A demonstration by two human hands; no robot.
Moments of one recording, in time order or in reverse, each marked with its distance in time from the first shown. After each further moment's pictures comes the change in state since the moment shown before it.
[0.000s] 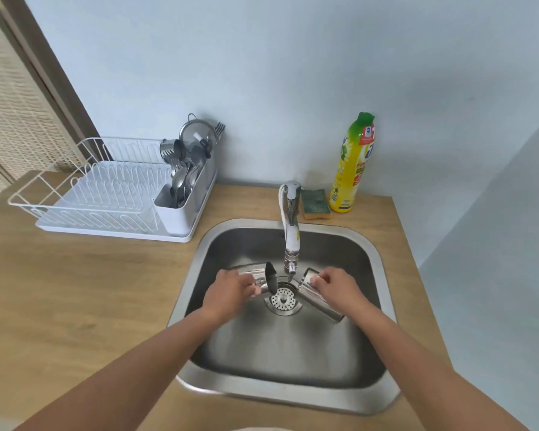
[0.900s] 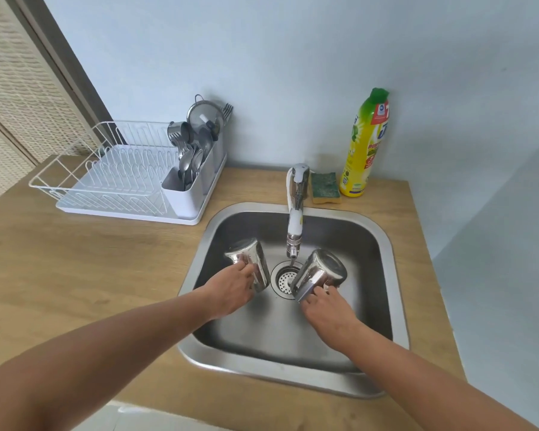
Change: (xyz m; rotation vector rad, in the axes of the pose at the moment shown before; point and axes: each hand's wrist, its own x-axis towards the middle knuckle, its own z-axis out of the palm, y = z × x) left_hand -0.021 0.003 -0.012 1.355 -0.215 0.682; right_hand -0.033 0.034 0.052 -1.121 -0.052 -0.716
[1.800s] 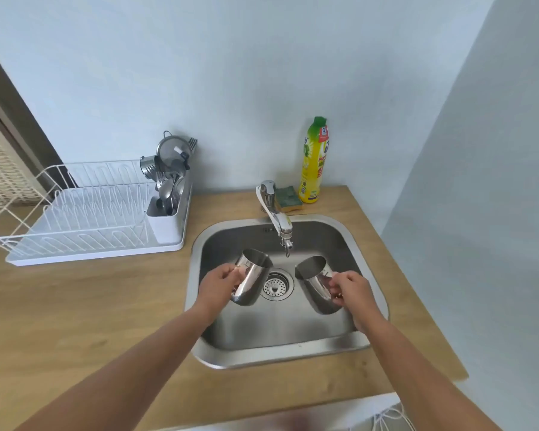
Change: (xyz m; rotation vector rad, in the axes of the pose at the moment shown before) left_hand -0.039 -0.007 0.015 -2.102 0.473 -0.678; right_hand -0.056 -0.030 -0.048 1.722 0.572 1.194
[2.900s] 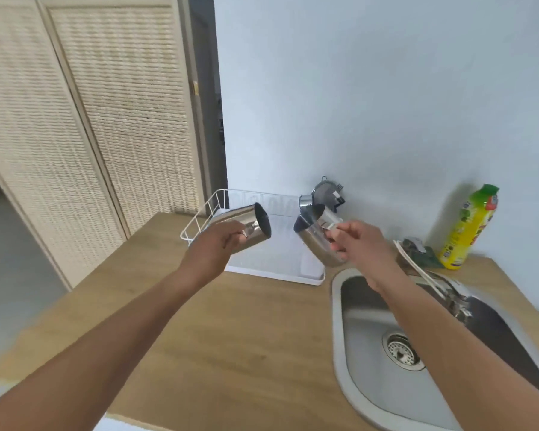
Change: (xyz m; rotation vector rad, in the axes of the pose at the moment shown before) left_hand -0.053 0.030 -0.351 0.498 0.373 0.445; right_hand -0.129 -0.203 0.278 -0.079 -0.374 -0.546
